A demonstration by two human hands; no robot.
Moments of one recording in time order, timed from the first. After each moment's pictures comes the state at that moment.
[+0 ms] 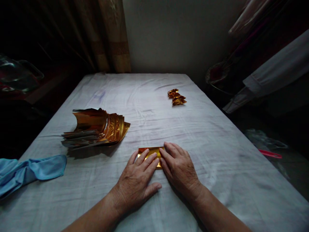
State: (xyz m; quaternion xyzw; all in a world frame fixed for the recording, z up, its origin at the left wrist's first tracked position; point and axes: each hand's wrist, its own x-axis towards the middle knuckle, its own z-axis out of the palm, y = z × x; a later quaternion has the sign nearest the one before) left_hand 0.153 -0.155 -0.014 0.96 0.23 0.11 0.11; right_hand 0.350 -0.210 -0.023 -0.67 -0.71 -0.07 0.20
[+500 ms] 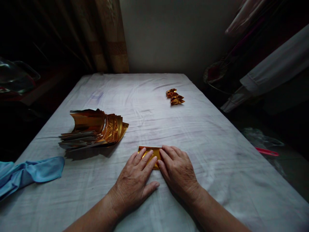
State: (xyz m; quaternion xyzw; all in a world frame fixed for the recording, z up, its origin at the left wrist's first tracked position) left_hand 0.152 -0.156 -0.018 0.96 0.24 0.13 0.06; right_hand 0.344 -0.214 -0.020 -0.68 -0.71 -0.06 0.20
